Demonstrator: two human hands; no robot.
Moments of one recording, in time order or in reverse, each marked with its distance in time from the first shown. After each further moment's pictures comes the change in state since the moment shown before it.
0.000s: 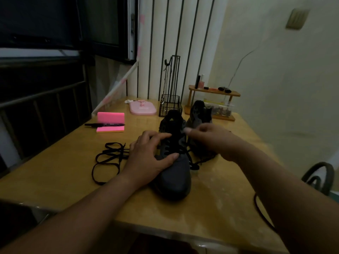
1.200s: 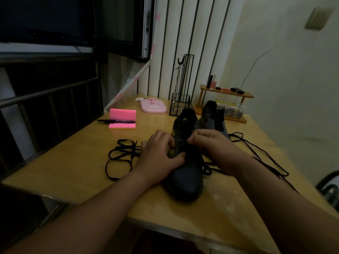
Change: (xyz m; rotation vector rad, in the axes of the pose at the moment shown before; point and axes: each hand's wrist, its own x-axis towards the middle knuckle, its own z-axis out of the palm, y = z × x) left_hand 0.002 -0.001 0.000 -0.001 -0.016 -0.025; right_hand 0.001 -0.005 0.039 0.409 -0.118 -0.168
